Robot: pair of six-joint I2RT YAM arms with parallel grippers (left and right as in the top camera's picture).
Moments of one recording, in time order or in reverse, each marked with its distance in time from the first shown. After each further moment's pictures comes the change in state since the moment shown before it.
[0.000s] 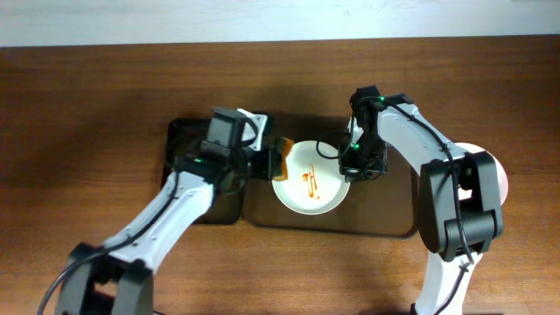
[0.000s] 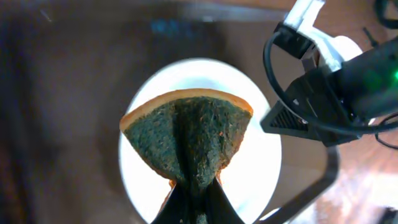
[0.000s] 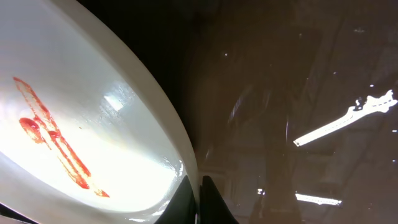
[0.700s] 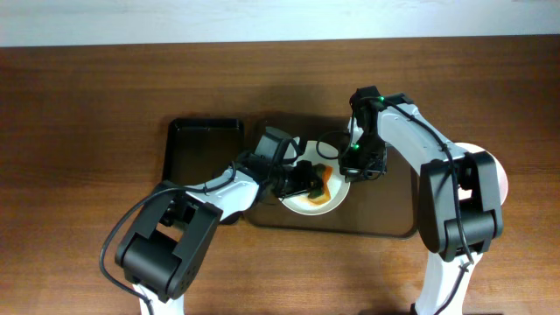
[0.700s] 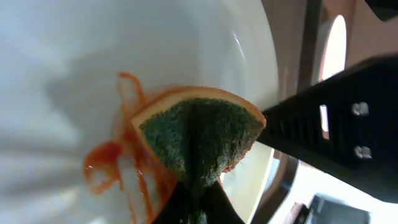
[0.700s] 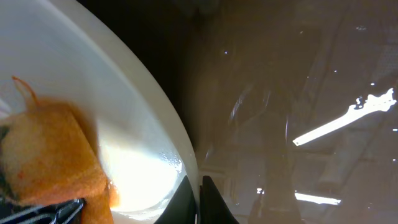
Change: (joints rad) left arm -0.153 0.353 0.001 0.331 0.174 -0.424; right arm 0.000 0.000 0.000 -0.004 0.000 -0.003
